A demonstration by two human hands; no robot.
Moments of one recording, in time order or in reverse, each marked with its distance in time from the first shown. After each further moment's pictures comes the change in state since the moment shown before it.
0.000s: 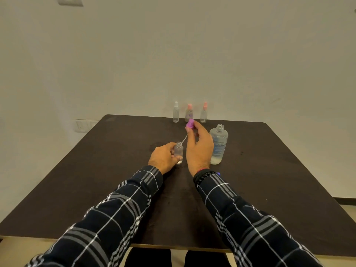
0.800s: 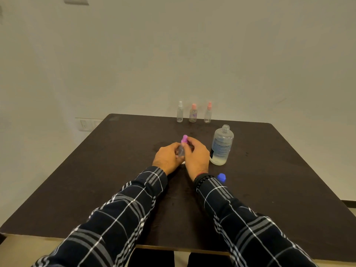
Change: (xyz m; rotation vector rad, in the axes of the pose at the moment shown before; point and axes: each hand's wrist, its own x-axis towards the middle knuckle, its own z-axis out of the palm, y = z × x) left_hand -0.002 -0.003 0.001 -0.038 0.013 0.013; right_hand -0.014 0.030 0.012 -0.174 -0.269 0.206
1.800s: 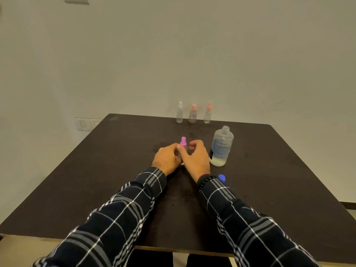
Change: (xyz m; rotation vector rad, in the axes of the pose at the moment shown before) left_hand -0.003 0.001 -0.002 -0.003 0.032 0.024; right_hand 0.002 0.006 -0.006 -0.078 -0.123 0.099
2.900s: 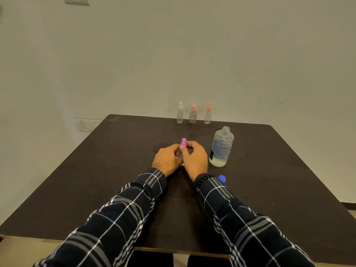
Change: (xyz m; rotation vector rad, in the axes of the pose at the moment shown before) left_hand 0.002 -0.002 0.002 -0.016 0.005 0.025; right_hand 0.002 -0.006 0.006 0.013 0.042 -0.029
